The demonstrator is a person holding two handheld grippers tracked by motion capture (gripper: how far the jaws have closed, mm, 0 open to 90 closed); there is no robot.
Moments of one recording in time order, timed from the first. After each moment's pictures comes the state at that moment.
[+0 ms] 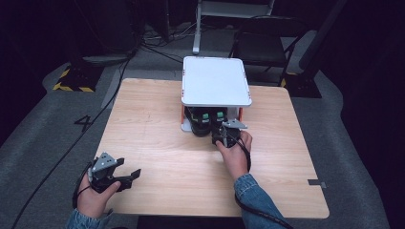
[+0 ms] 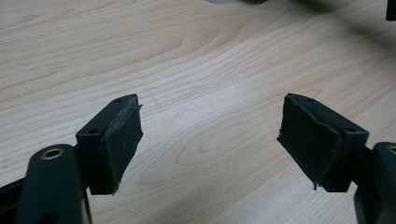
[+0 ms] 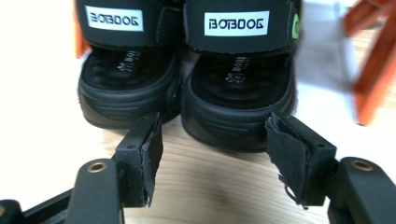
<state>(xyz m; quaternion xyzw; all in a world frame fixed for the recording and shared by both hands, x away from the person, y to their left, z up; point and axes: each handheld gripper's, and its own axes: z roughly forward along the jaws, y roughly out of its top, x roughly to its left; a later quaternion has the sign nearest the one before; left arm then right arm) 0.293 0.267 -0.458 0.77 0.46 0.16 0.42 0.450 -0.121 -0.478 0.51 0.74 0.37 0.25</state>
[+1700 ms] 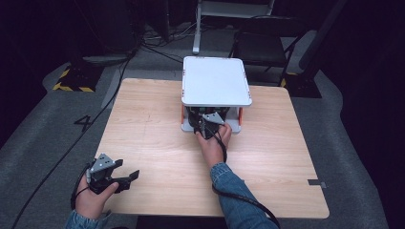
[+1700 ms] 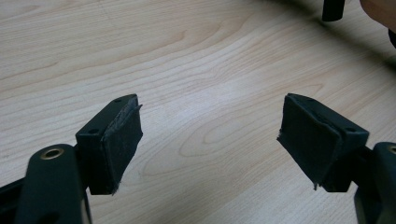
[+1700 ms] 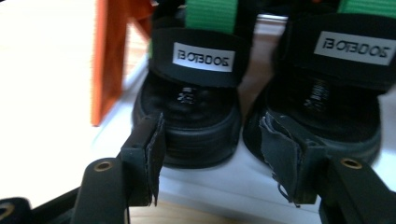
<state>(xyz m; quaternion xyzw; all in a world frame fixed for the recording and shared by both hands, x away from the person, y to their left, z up) 0.290 0.272 -0.462 0.76 0.47 0.15 0.42 0.484 -0.057 -0.493 0.52 0.69 0.39 0.31</state>
